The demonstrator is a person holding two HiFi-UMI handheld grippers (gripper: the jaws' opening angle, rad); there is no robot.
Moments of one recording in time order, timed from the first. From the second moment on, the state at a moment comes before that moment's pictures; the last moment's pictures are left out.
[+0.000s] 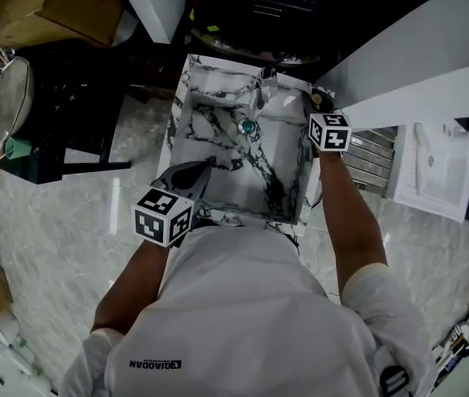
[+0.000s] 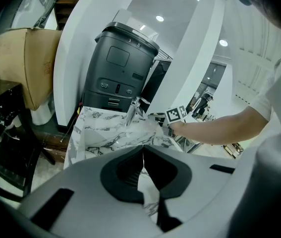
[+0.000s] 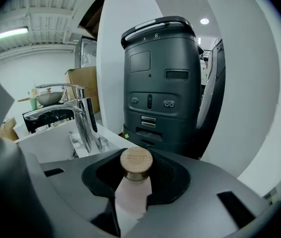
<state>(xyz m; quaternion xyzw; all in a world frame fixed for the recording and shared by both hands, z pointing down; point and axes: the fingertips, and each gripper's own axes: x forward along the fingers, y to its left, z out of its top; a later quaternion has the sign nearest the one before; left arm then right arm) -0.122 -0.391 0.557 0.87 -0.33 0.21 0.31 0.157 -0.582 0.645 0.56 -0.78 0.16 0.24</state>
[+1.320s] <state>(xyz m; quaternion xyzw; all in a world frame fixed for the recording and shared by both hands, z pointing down) -0.130 -0.387 0.541 0.89 -0.30 0.19 0.28 0.167 -0.531 0.632 0.61 -0.74 0.16 0.24</state>
